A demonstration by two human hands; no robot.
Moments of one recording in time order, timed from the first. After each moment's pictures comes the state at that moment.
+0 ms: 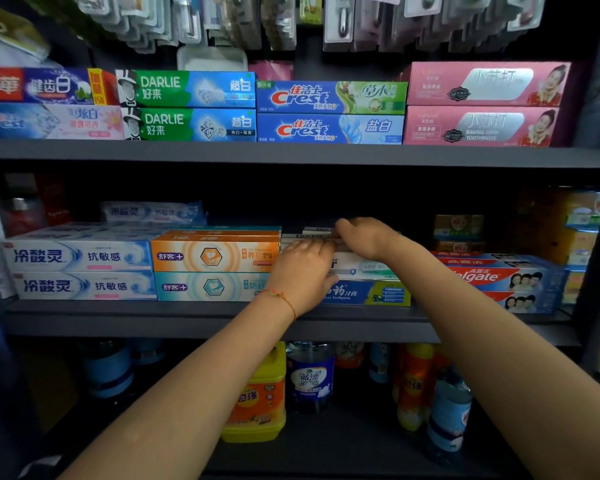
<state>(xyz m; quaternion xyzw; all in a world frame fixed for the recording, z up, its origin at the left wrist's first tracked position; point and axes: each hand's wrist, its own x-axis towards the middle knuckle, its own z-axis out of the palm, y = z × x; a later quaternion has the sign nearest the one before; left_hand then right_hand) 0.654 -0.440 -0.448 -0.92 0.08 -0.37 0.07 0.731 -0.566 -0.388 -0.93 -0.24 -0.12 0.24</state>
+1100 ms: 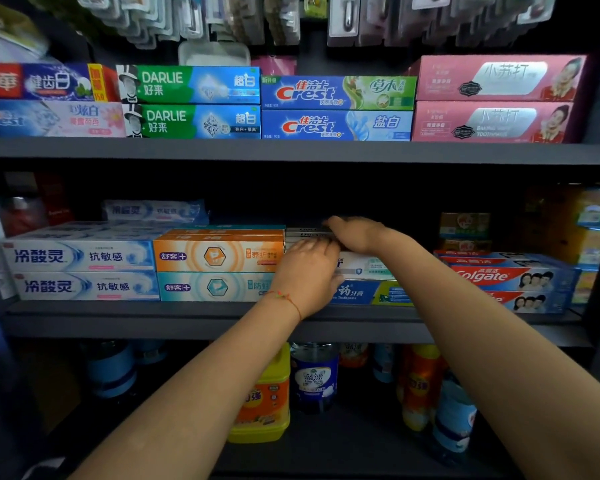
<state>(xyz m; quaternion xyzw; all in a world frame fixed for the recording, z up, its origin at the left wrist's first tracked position) 0.654 -0.440 -0.449 -0.93 0.08 -0.36 0.07 0.738 -0.546 -0.385 -0.94 -0.24 -0.07 0.22</state>
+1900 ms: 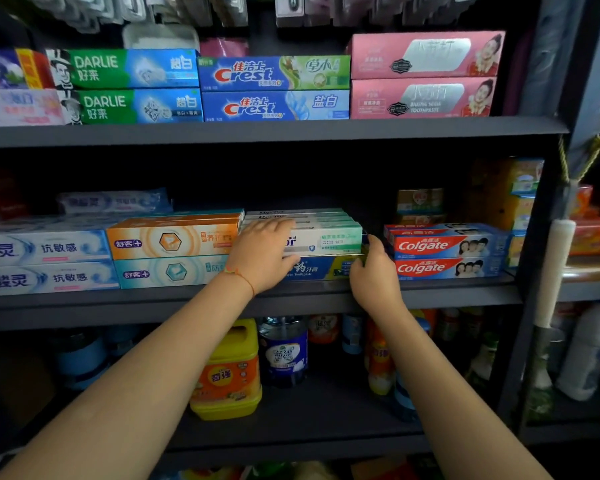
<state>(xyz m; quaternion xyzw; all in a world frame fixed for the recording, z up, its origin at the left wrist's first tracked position) 0.646 -0.448 -0.443 -0.95 0.04 -0.31 0.05 0.688 -0.638 -0.485 -0.85 -0.10 -0.17 0.50</state>
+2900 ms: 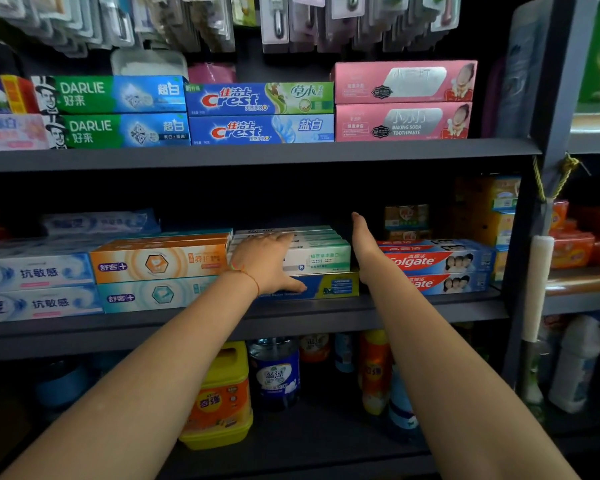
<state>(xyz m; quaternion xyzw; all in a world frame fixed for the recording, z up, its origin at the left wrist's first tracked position) 0.669 -0.459 -0.424 -0.96 0.02 -0.24 0.11 0.749 -0.629 -0.424 -0.67 0.01 0.06 0.74</state>
